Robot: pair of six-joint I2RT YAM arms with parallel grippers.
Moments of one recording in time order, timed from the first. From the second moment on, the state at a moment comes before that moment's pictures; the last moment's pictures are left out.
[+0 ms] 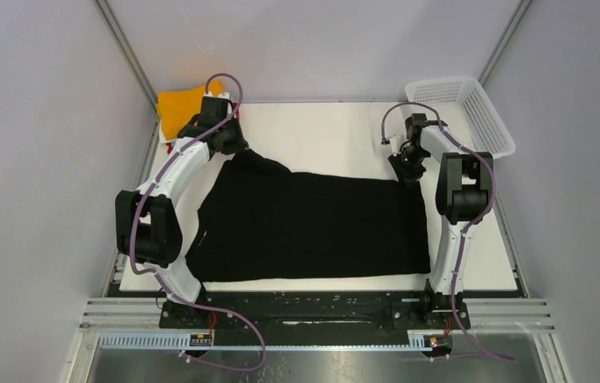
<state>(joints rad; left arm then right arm) -0.18 1.70 1.43 -0.50 0.08 -0.42 0.02 2.15 1.63 -1.05 -0.15 -0.47</state>
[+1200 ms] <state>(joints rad) -0.37 0.96 0.86 -0.61 -0.10 -0.68 0.24 1.68 1.14 -0.68 0.25 -0.27</state>
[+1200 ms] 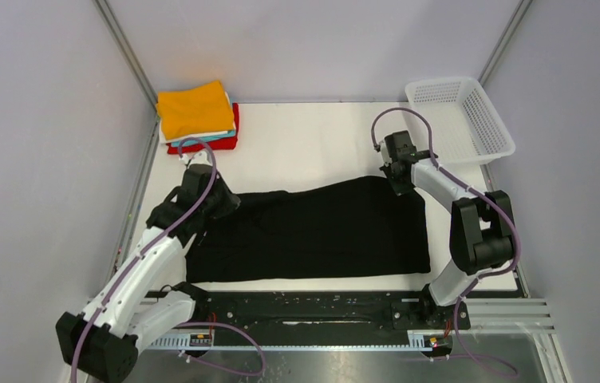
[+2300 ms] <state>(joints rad) -0.43 0.57 0.61 -0.99 -0.14 -0.97 0.37 1.32 0.97 -0.98 0.84 0.26</state>
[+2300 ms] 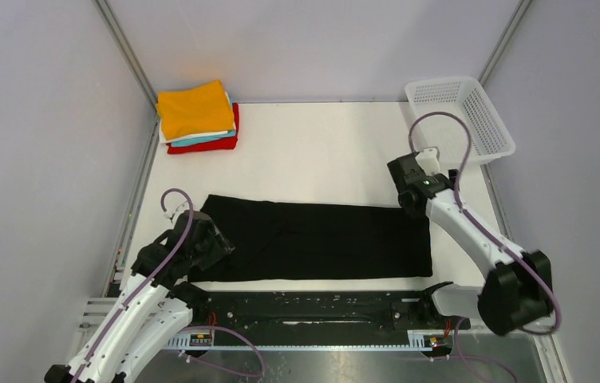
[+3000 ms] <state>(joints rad) -0.43 1.14 0.68 -0.52 0.00 -0.81 0.37 1.58 1.04 -0.72 0.49 0.32</state>
